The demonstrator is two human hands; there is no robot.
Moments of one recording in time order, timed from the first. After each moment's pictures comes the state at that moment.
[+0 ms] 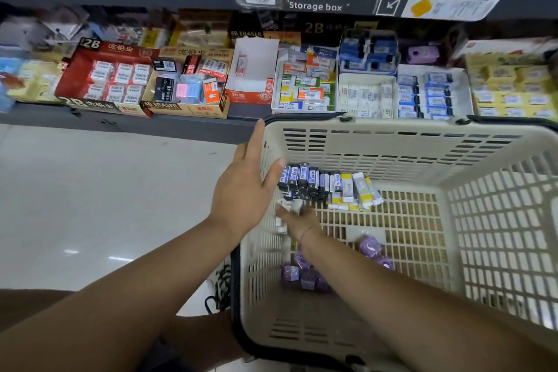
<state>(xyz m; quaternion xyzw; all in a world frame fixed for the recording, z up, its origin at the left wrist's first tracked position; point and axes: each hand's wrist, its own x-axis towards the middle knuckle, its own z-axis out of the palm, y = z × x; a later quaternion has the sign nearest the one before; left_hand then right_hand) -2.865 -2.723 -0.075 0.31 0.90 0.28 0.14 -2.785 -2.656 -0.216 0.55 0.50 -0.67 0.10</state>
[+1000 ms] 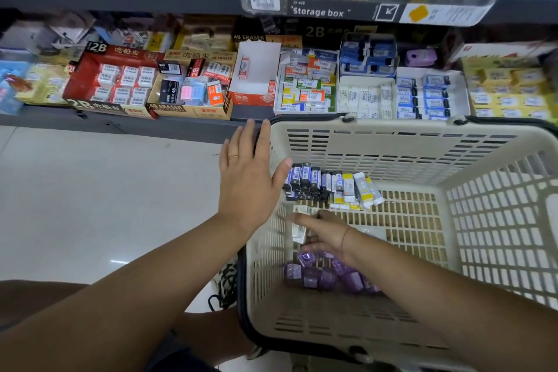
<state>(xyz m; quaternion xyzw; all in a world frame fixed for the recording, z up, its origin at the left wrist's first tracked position) -2.866 -2.720 -0.076 0.37 0.91 0.16 0.05 -2.745 -2.623 -0.148 0.45 0.49 -0.71 0.21</state>
